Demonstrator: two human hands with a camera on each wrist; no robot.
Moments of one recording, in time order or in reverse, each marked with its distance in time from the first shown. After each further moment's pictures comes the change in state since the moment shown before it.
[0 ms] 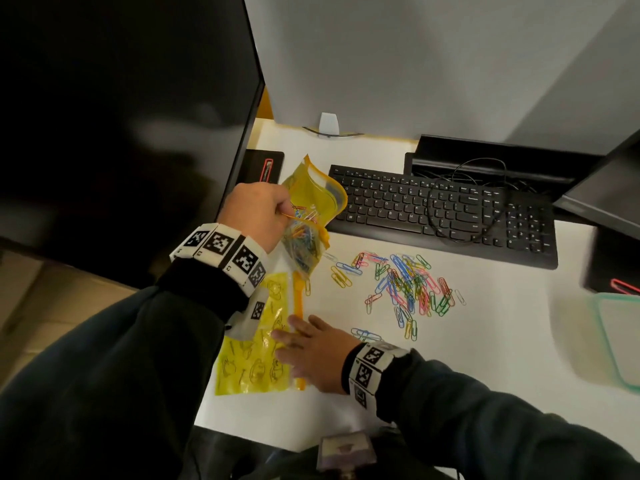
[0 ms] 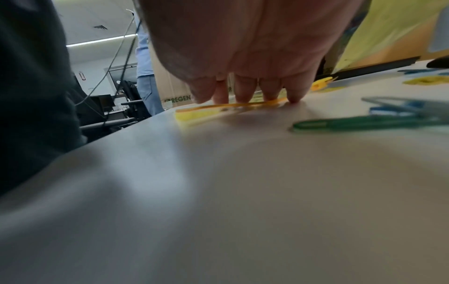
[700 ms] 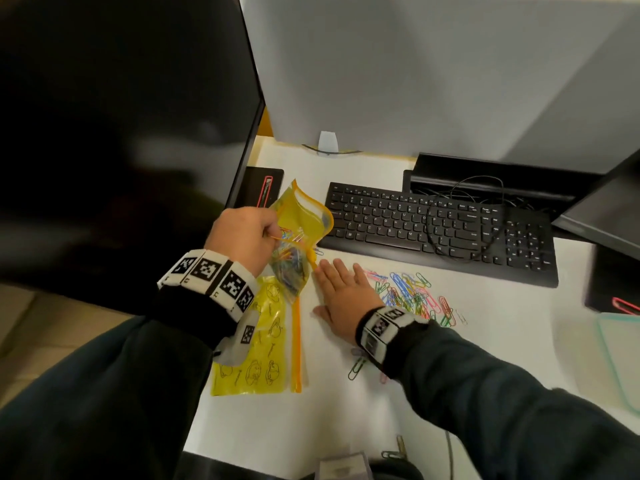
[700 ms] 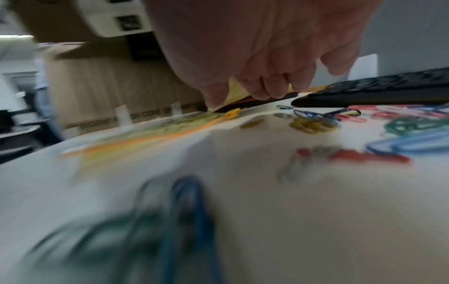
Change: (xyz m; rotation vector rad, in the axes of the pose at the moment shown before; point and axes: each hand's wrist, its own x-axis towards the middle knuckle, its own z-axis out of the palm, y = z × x) left_hand 0.000 -0.012 -0.003 -0.019 0.026 -0.061; right_hand 0.005 0.066 -0.049 0.016 0.127 0.515
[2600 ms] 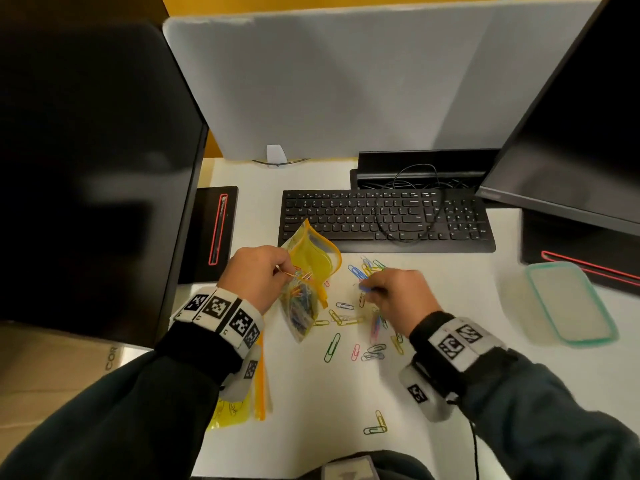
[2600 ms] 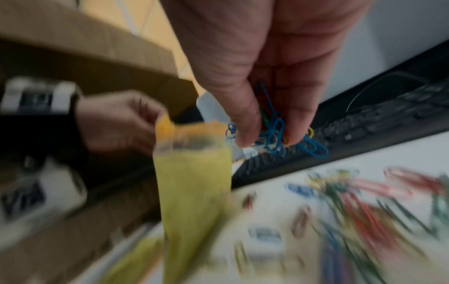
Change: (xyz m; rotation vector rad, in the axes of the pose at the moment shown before) left_hand -0.032 0.027 0.046 -0.027 -0.244 0.182; right_hand -0.111 0.057 -0.015 0.599 0.457 0.372
